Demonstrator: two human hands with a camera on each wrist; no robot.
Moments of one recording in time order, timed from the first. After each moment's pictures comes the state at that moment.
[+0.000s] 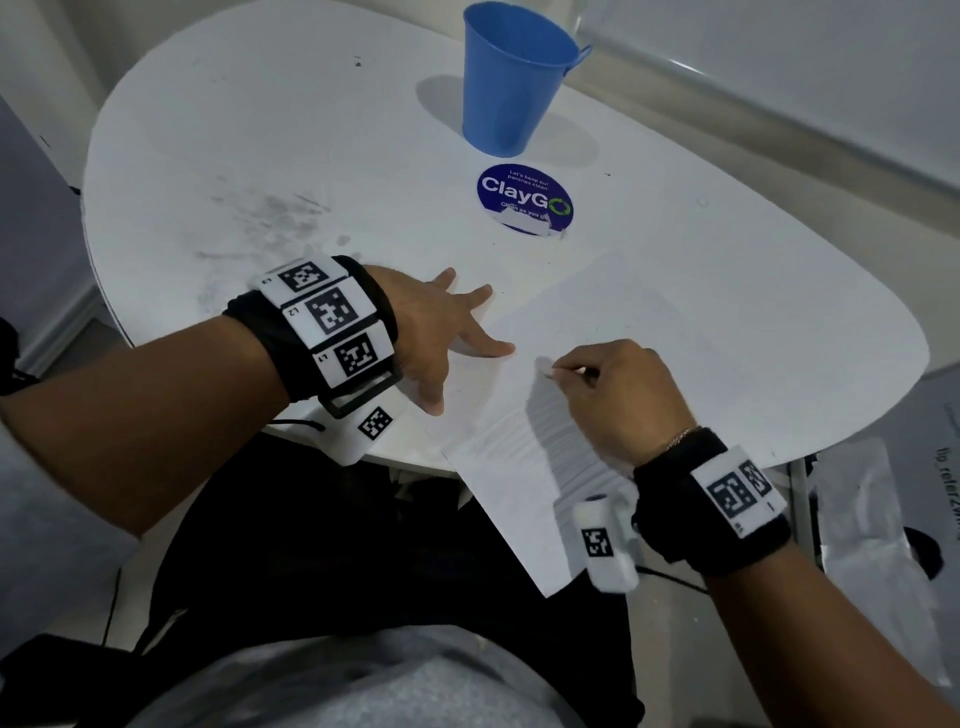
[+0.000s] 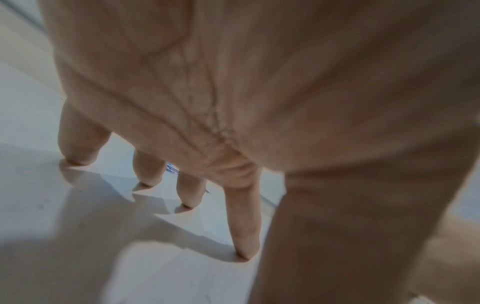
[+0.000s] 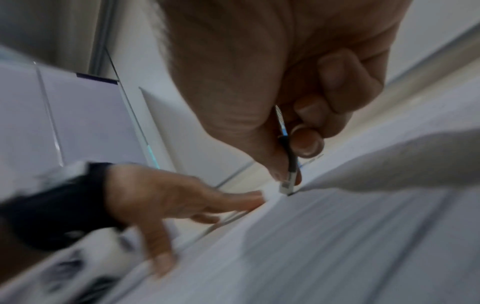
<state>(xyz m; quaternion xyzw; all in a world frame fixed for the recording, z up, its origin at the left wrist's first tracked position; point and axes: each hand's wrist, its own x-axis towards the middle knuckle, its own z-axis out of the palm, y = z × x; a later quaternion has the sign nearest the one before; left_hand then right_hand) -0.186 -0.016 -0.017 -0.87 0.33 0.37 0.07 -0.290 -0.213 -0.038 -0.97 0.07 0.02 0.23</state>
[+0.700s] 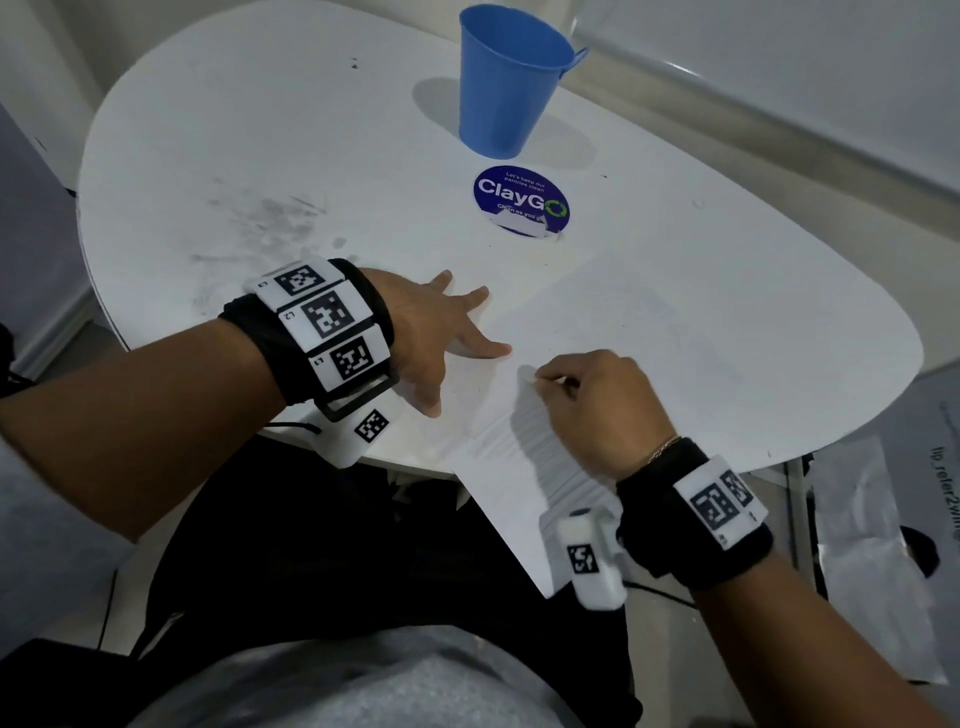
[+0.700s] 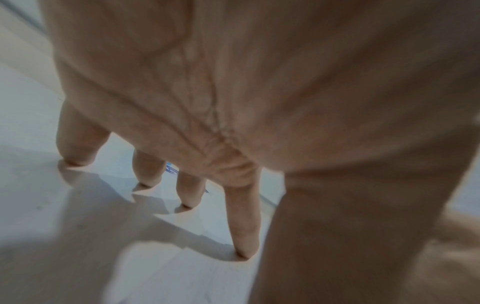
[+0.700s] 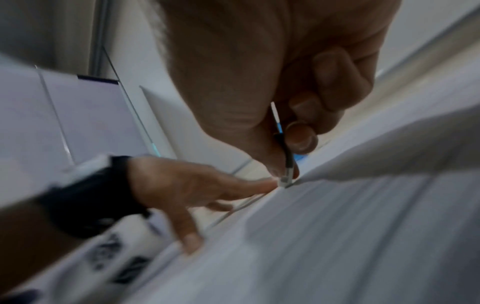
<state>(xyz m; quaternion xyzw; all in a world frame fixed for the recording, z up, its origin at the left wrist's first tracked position) -0.184 -0.015 -0.022 -0.87 0.33 0.37 0.07 -0.294 -0.204 -0.042 -0.97 0.05 0.03 0.22</state>
